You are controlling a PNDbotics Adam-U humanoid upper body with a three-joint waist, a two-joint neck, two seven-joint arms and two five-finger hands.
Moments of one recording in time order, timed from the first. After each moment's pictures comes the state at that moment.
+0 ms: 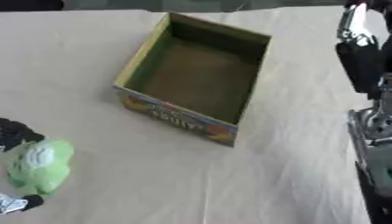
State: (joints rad) left arm -0.34 0.90 -0.39 -1.98 -0.85 0.13 -0.48; right arm -0.36 -0.41 -0.13 -1.99 0.27 -0.11 -0.45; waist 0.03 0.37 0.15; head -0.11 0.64
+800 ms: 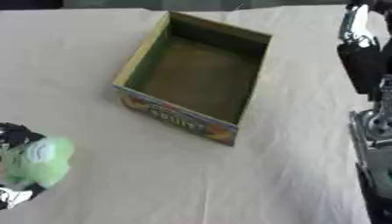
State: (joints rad) left arm -0.35 0.87 -0.39 -1.98 -0.83 0.20 -0.46; right arm -0.36 -0.40 -0.13 -1.99 0.27 -0.11 -0.45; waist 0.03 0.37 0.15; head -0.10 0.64
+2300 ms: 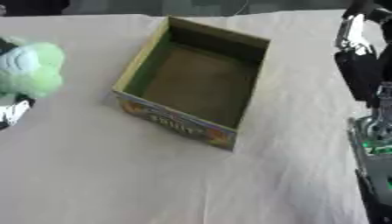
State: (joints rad) left arm -0.70 0.78 -0.32 -1.98 -0.79 0.23 -0.18; right arm -0.36 -0.40 -0.13 -1.99 0.27 -0.11 -0.45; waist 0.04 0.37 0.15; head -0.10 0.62
